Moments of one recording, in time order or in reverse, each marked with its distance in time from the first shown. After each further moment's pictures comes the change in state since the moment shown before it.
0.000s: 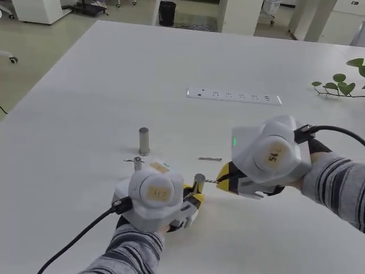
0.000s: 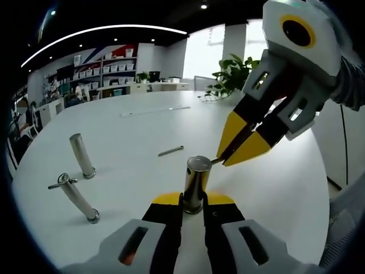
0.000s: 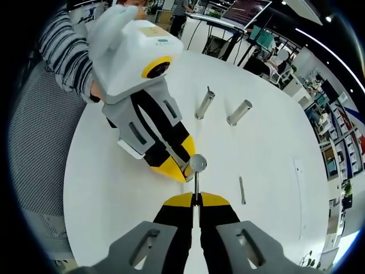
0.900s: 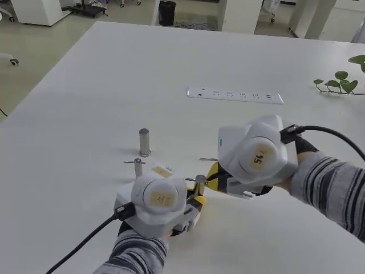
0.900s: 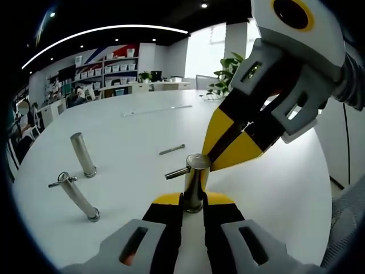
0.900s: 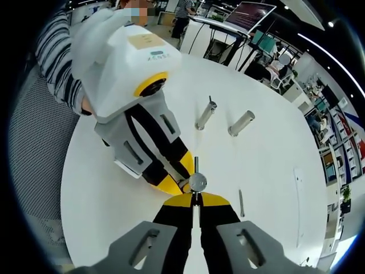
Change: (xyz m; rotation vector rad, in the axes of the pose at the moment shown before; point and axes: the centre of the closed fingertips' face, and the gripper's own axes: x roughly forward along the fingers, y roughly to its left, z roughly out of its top) left arm 0.001 0.001 -0.002 0.008 0.005 0.020; right arm 0.011 -0.001 0.014 -0.018 -0.019 -0.008
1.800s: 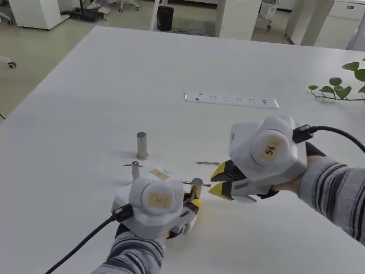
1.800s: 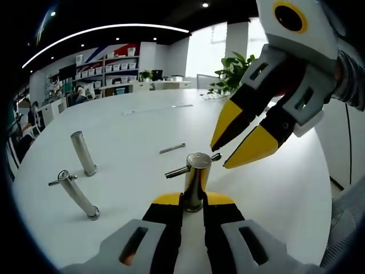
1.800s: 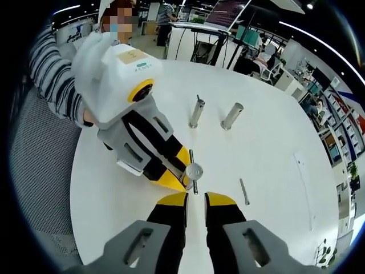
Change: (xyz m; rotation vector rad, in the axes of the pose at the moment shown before) left arm 0.000 0.000 -0.001 -0.006 0.006 0.003; right arm -0.012 0.000 -0.006 0.151 -0.034 0.004
